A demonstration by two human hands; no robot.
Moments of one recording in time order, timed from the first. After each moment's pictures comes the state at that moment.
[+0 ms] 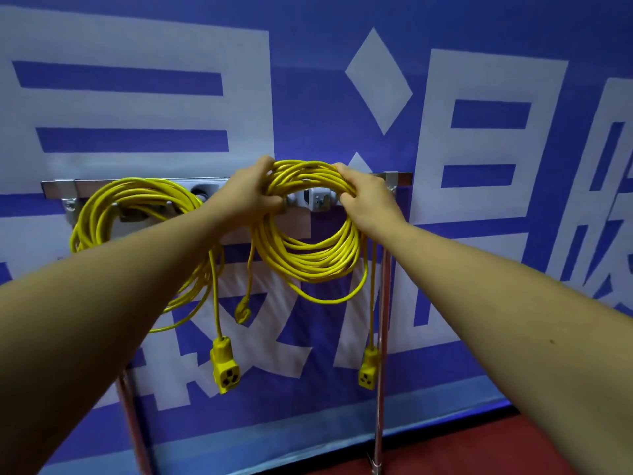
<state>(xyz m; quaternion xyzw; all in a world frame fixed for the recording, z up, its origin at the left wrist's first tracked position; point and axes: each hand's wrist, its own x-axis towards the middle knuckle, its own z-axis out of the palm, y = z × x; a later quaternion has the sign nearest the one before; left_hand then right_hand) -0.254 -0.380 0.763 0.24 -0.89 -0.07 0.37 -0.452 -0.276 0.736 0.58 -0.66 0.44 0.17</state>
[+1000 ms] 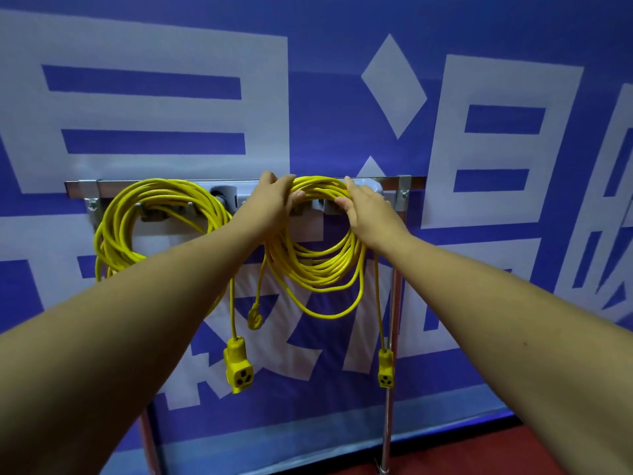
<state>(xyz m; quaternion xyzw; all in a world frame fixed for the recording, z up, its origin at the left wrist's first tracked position) -0.266 -0.395 0.742 0.28 -0.89 -0.05 0.36 -0.439 -0.288 0.723 0.57 -0.74 0.30 0.20</state>
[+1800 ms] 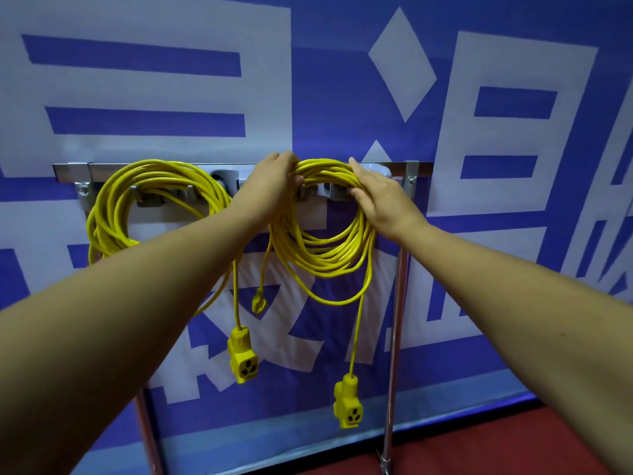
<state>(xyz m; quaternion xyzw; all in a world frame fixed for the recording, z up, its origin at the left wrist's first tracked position) -0.265 -0.402 0.745 0.26 -0.88 -0.01 0.40 -0.464 -0.294 0.713 0.65 -0.64 0.35 0.24</state>
